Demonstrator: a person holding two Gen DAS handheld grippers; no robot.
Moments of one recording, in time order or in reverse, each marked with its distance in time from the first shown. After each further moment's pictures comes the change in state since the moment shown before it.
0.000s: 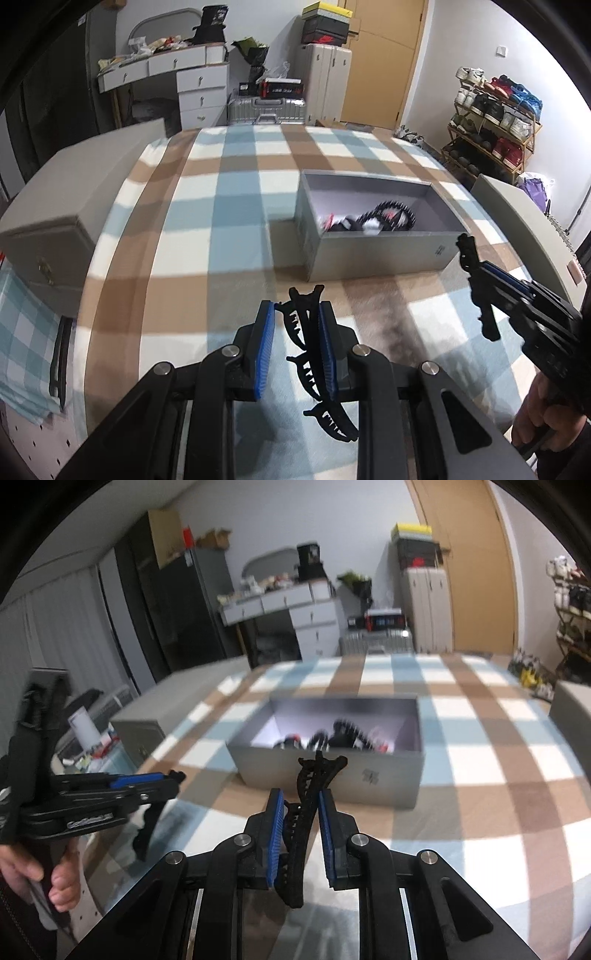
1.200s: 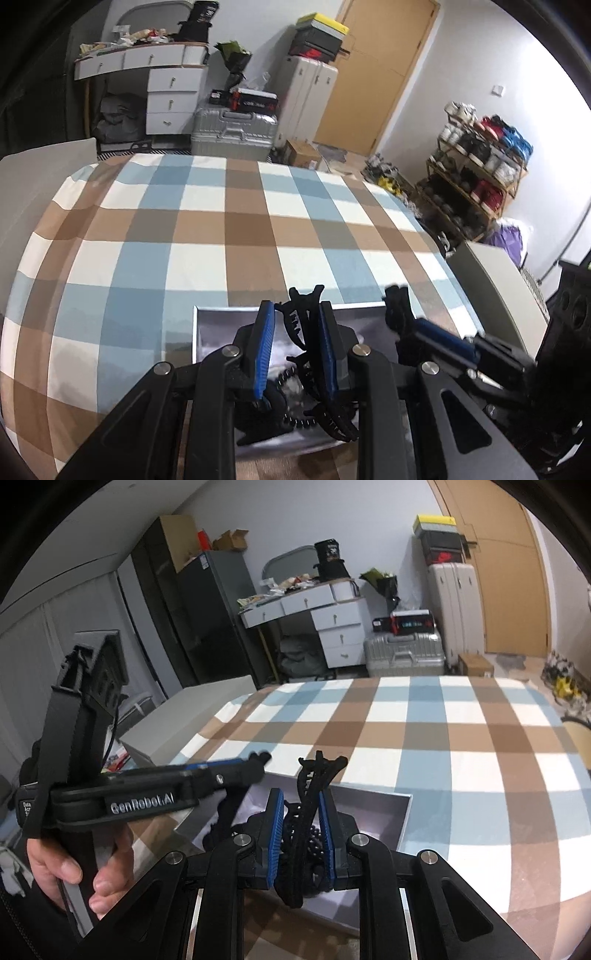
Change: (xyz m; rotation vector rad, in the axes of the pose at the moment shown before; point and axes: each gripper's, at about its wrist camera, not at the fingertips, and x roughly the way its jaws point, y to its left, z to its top) left arm 0.067 -0.035 0.091 -0.116 -0.064 -0.166; right arm 0.077 -0.063 0.069 -0.003 0.057 0.143
